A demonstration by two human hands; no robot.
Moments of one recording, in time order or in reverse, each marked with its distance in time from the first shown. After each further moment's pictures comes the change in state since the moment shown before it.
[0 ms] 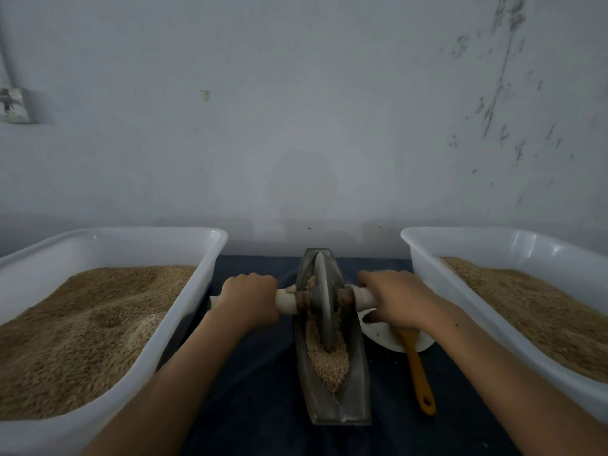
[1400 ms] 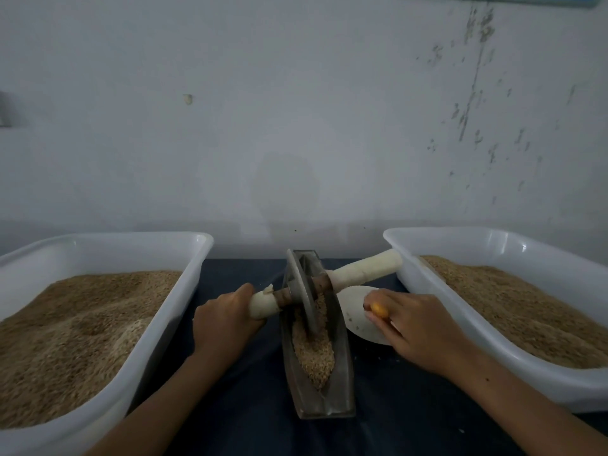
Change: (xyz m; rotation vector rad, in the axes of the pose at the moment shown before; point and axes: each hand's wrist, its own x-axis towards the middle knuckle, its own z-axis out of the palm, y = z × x) left_hand -0.031 0.000 0.042 -0.293 0.639 -0.026; right_hand -0.066 0.012 0.021 0.036 0.609 -0.293
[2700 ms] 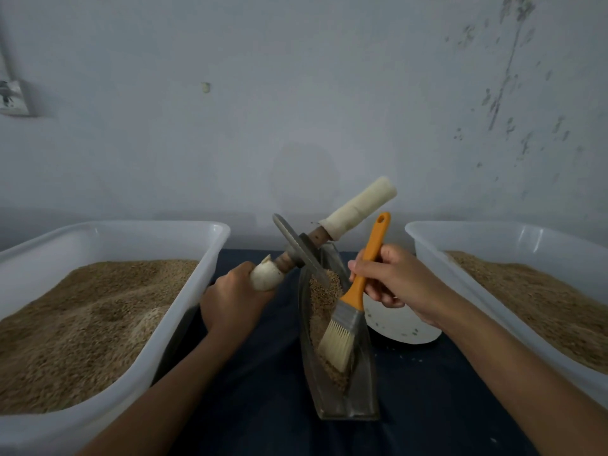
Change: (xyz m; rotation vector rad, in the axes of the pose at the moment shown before) left_hand 0.013 0.001 -0.011 -0.234 -0.031 -0.360; right_hand 0.073 -0.021 -0.007 1.076 -0.234 0.661
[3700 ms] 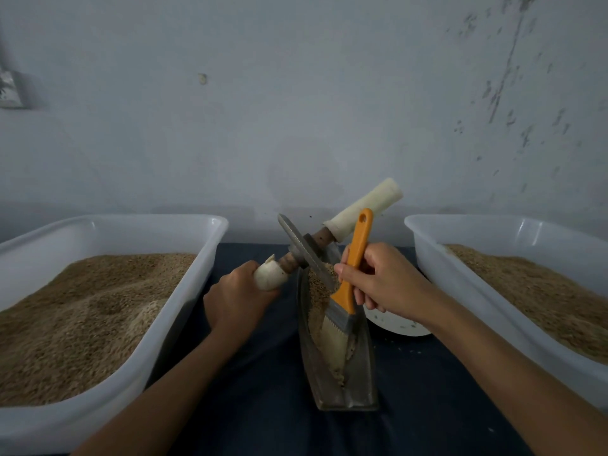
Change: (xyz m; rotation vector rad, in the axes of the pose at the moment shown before) left_hand -0.005 -0.001 0.006 -0.043 -0.018 0.018; right_hand -0.005 0.001 0.017 -0.297 0.015 -0.171
